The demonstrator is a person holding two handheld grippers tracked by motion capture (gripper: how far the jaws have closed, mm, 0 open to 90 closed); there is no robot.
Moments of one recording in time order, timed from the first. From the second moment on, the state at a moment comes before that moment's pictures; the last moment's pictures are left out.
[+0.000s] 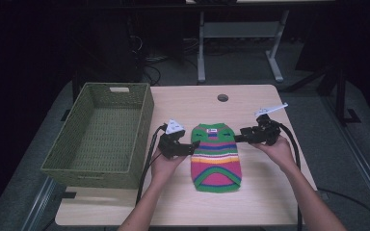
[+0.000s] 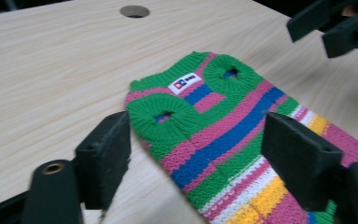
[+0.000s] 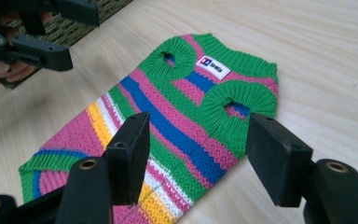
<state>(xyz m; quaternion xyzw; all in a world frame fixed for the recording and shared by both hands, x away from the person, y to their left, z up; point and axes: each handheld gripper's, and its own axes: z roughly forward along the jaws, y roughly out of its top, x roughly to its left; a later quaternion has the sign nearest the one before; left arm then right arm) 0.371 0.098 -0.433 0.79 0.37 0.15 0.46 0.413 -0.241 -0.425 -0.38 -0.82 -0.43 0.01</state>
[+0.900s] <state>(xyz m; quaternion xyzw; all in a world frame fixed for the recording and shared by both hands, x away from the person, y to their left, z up) 0.352 0.102 -0.436 0.80 0.37 0.12 0.46 0.388 -0.259 -0.432 -0.38 -0.82 -0.43 0.01</state>
